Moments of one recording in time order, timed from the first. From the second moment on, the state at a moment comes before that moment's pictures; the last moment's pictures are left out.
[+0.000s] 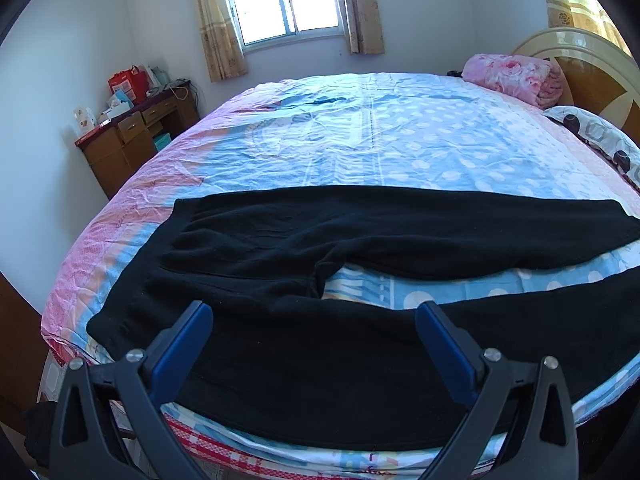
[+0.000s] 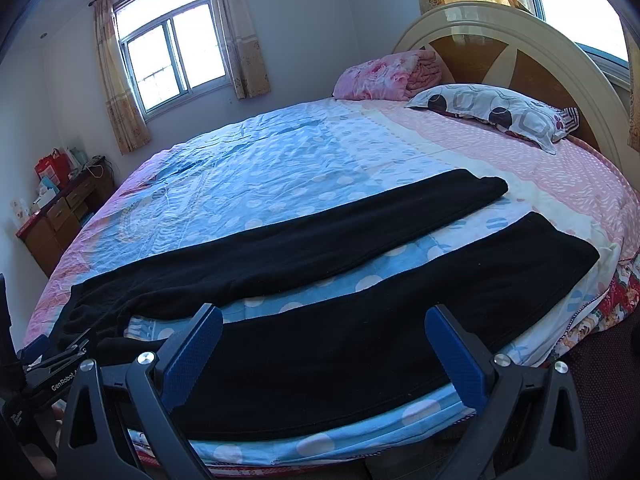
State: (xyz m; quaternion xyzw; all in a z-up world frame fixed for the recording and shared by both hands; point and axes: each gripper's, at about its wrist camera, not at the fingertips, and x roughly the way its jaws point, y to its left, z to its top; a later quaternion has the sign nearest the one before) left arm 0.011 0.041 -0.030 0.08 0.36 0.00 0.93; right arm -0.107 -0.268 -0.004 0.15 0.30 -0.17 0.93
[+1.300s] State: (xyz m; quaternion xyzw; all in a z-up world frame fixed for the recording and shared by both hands) left arm 0.010 0.034 -0.025 0.08 0.36 -0.01 0.93; right arm -0.102 -0.274 -0.015 0.11 0.33 -0.22 0.91
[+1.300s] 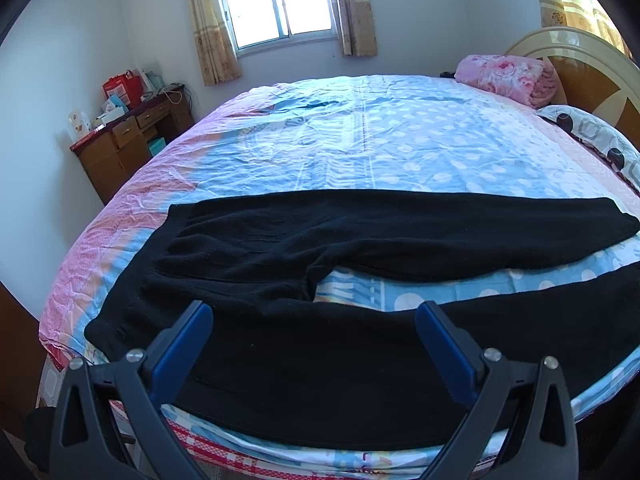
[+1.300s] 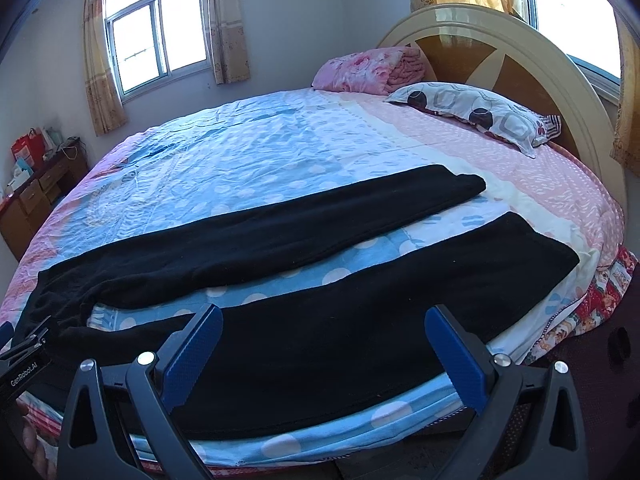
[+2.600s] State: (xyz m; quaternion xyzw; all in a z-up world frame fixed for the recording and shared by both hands) left arm 0.140 0.190 -0.063 0.01 0.45 0.05 0.89; right arm 0.168 -0.111 -0.031 -0.03 0.41 0.21 0.89
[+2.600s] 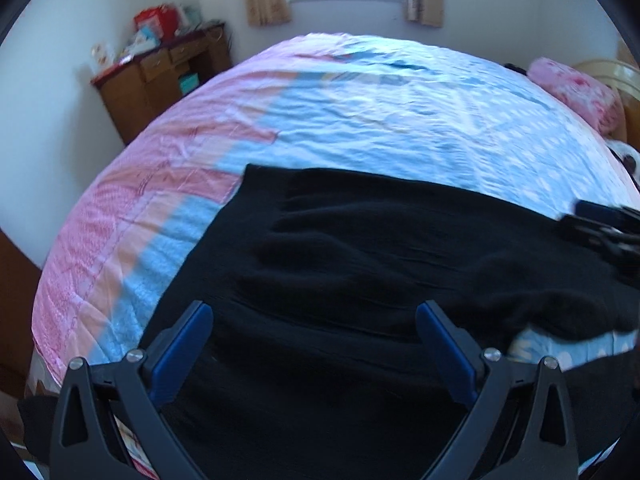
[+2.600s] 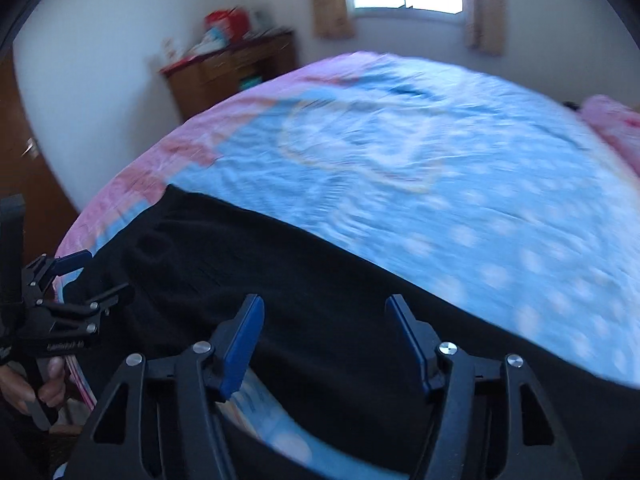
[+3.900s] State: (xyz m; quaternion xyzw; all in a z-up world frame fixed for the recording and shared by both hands) left arm 0.167 0.233 -0.042 -0.10 0.44 -0.05 0.89; right arm 0.136 0.029 -0.059 -0.15 0.36 0.38 0.84
